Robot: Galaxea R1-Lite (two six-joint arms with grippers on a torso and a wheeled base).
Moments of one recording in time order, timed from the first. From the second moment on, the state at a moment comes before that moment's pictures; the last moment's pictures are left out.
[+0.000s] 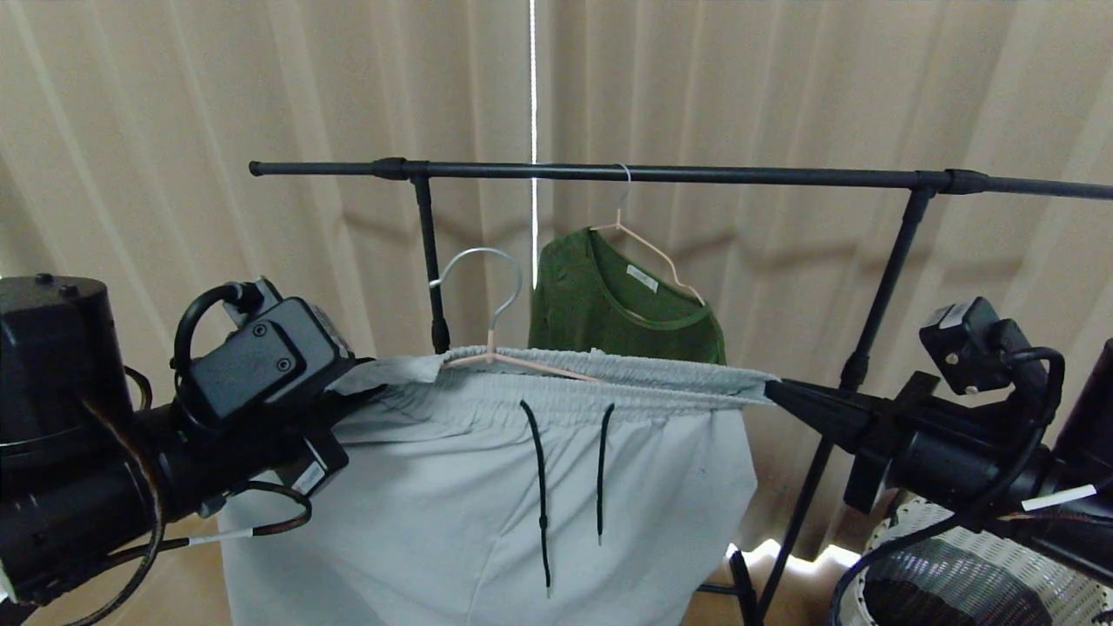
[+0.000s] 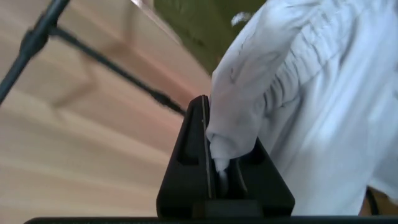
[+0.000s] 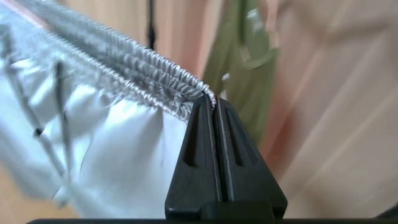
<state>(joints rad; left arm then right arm) -0.44 1.36 -0.59 -0.51 0.01 0.72 0.41 1.47 -0.38 -0.93 0.23 -0.04</state>
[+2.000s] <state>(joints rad) -0.72 1.41 -0.57 -0.66 0.17 0.40 0.56 1.67 -0.71 -0.81 0.21 -0.32</state>
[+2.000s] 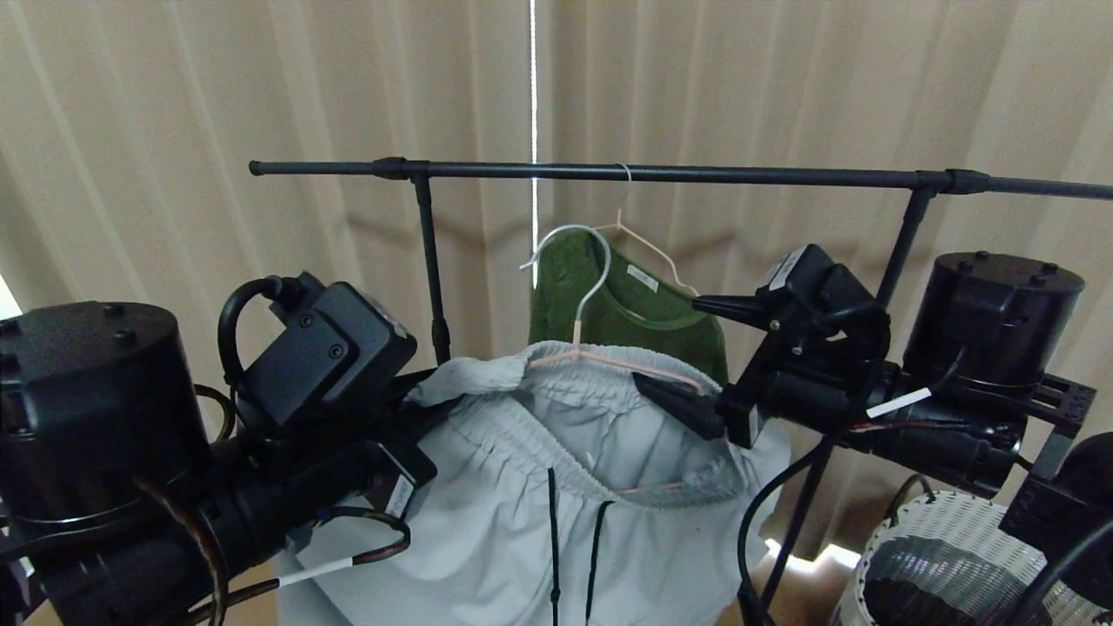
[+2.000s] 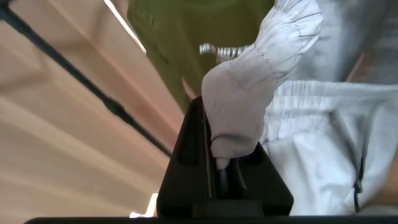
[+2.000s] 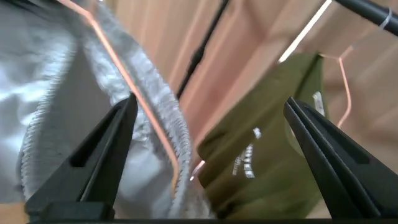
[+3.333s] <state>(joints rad) -0.75 1.40 -0.52 -0.74 0.13 0.40 0.56 1.69 -0.71 -0.82 0.20 -0.33</state>
